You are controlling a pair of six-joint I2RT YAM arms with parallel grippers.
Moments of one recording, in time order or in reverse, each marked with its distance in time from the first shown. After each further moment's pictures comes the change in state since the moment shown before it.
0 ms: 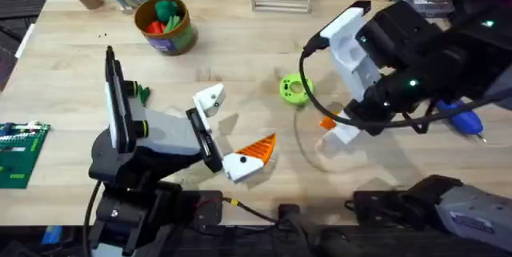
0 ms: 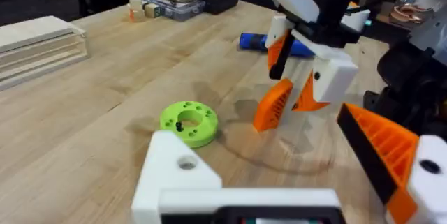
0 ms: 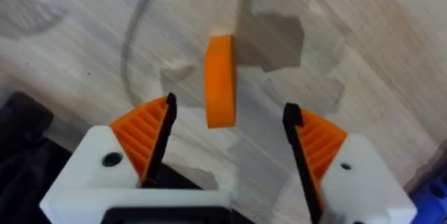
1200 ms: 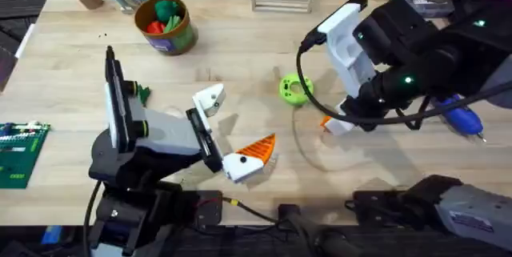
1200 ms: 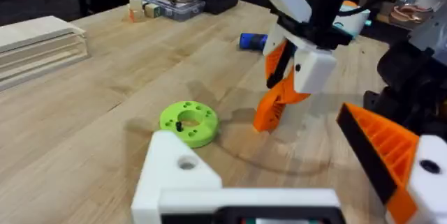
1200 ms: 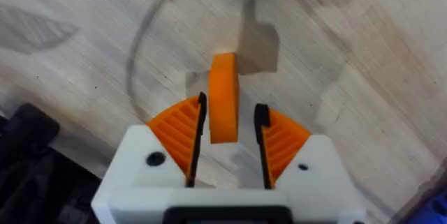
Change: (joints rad) left arm 0.000 0.000 0.000 0.000 0.000 0.000; right arm 0.000 0.018 -0.001 0.060 -0.028 -0.003
